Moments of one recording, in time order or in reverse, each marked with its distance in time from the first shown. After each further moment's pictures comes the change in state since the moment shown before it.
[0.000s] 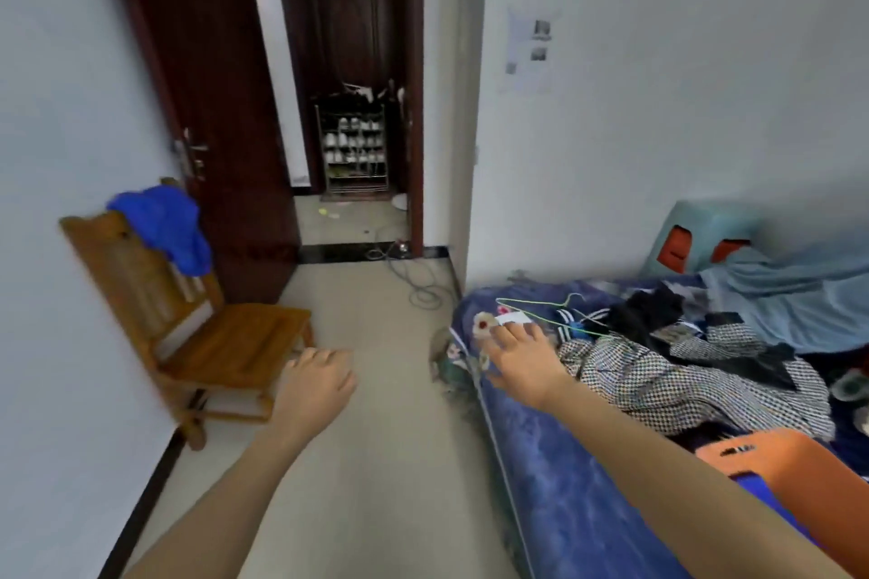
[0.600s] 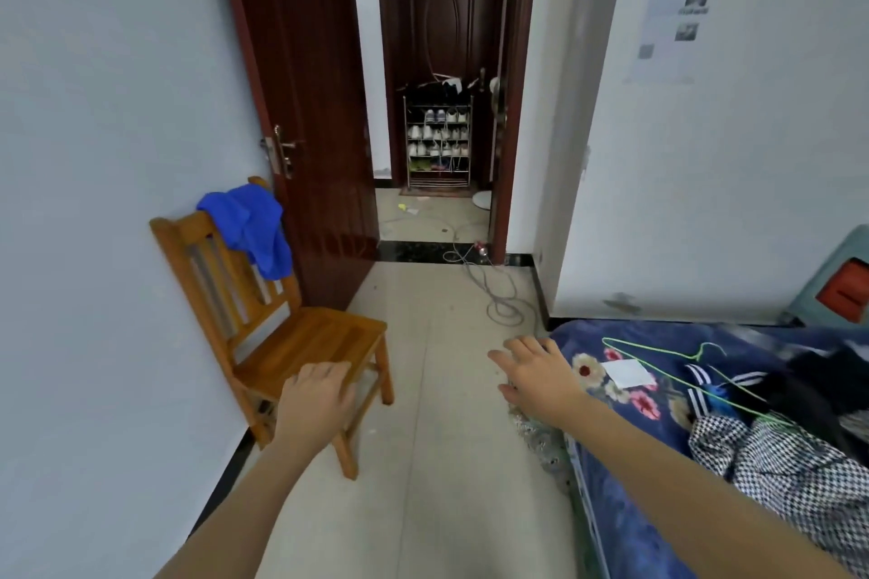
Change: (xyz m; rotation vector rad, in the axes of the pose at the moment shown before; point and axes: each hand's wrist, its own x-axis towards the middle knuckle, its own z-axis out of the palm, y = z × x) left_hand 0.090 -0.161 0.050 0.006 -0.039 -0.247; right_hand 0.218 -0.067 0.066 0.189 -0.083 -0.216
